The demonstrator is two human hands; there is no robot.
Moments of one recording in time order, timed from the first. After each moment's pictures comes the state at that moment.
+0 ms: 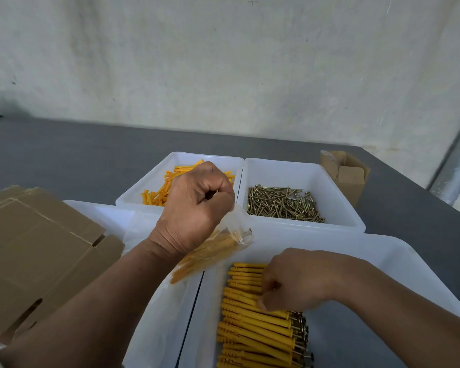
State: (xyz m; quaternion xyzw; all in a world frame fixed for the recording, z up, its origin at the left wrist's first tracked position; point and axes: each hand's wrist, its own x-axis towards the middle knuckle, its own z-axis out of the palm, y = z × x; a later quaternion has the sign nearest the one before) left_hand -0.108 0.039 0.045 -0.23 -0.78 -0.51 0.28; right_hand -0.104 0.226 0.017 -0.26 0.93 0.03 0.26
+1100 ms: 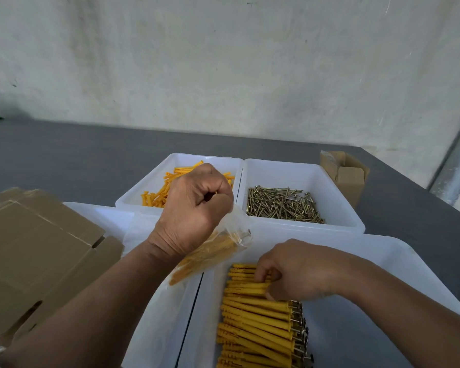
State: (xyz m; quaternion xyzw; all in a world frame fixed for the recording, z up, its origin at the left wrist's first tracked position) left_hand -0.107 0.039 0.045 -0.23 -0.78 -0.50 0.28; right_hand -0.110 0.229 0.020 -0.26 0.94 -0.07 0.20
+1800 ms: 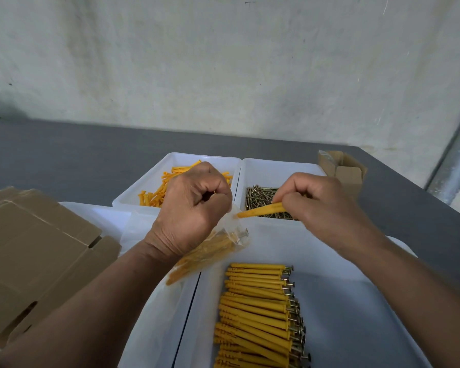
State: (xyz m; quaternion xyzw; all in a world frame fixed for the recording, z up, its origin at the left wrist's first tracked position) left_hand -0.107 0.041 0.047 -0.24 -0.78 -0.49 0.29; right_hand -0.115 0.244 0.056 -0.16 0.87 -0.45 -0.14
